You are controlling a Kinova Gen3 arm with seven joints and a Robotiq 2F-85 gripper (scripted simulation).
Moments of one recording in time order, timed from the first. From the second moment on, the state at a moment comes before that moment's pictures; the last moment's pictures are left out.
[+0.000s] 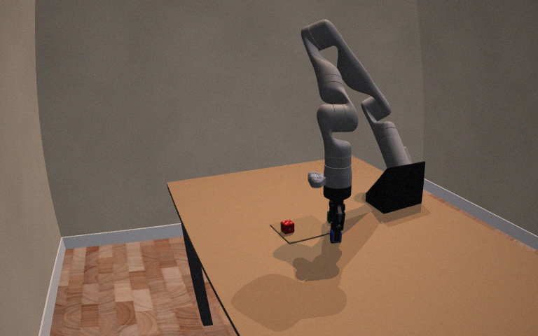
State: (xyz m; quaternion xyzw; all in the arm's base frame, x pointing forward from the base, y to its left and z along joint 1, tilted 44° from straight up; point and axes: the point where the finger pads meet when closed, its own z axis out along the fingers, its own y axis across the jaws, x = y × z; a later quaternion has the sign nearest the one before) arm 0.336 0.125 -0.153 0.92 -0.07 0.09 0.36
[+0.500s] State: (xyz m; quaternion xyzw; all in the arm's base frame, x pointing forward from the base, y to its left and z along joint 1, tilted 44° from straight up) arm 0.335 0.118 -0.159 0.92 -0.07 0.09 0.37
